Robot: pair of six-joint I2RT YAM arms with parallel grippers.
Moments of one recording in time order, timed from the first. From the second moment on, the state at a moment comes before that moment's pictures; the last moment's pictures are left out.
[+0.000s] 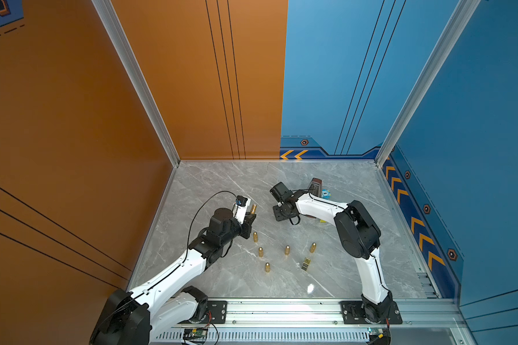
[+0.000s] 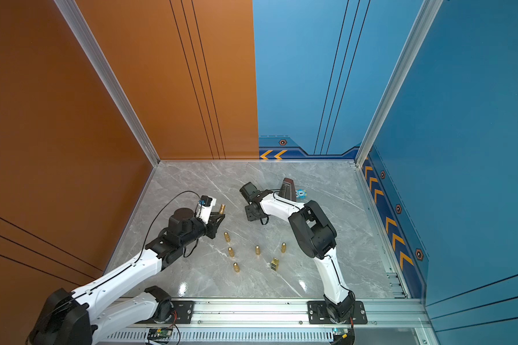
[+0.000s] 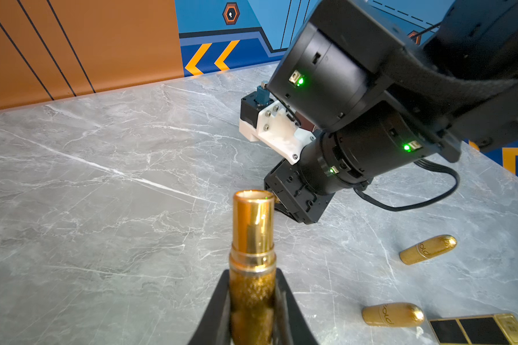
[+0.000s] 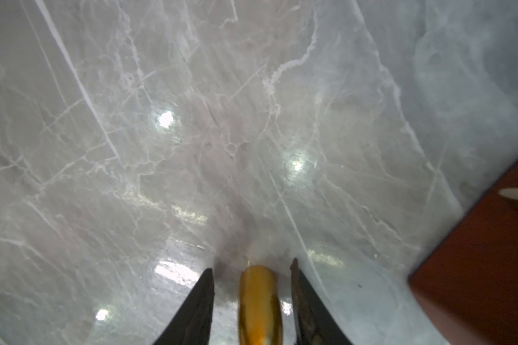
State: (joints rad) left arm -0.49 1.03 0.52 0.09 0.11 -0.11; right arm 0.69 2.15 1.58 -0.62 0.12 0.37
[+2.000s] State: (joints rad) left arm -0.65 1.24 0.65 0.09 0.33 0.01; right arm 0.67 1.68 1.46 -0.84 -0.50 0.44
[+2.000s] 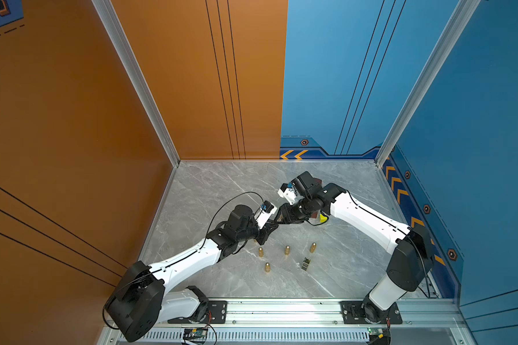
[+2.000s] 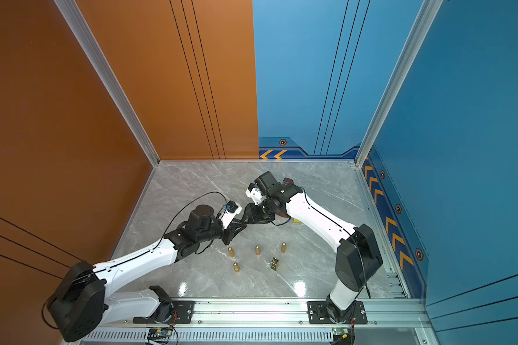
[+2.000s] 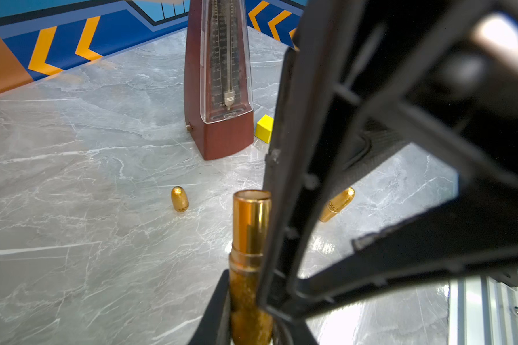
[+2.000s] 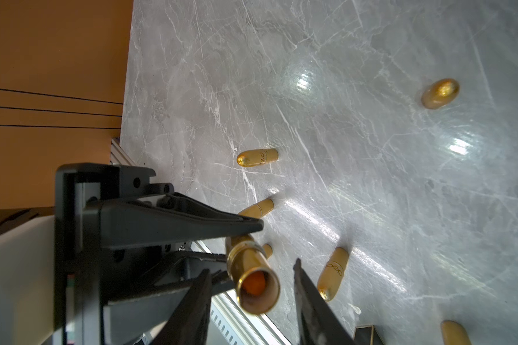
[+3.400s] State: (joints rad) left arm -0.59 1.17 0.60 0.10 0.18 -0.07; right arm 0.69 1.73 1.48 -0.77 -0.19 0.44
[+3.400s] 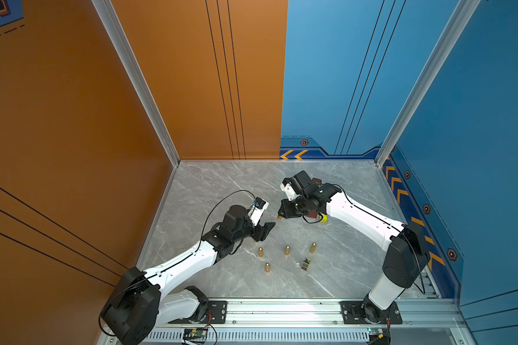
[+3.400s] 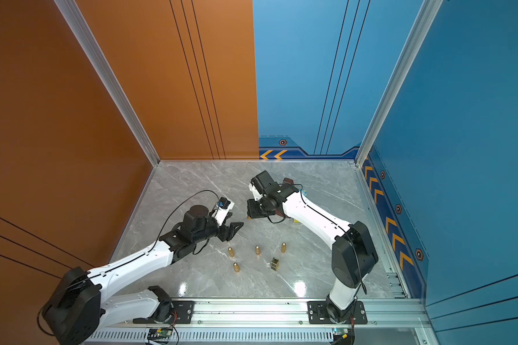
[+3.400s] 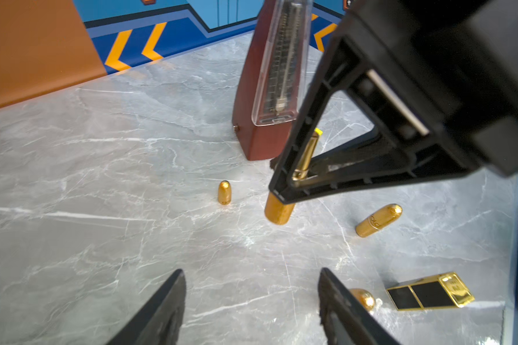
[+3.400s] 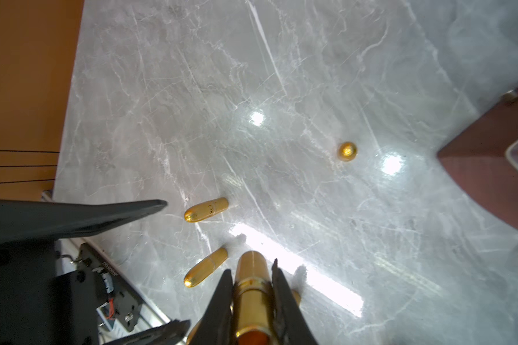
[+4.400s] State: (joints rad) left arm -0.49 1.07 0.56 -0.02 0.03 -0.25; right arm 0.81 2.09 1.58 -0.57 0.24 0.34
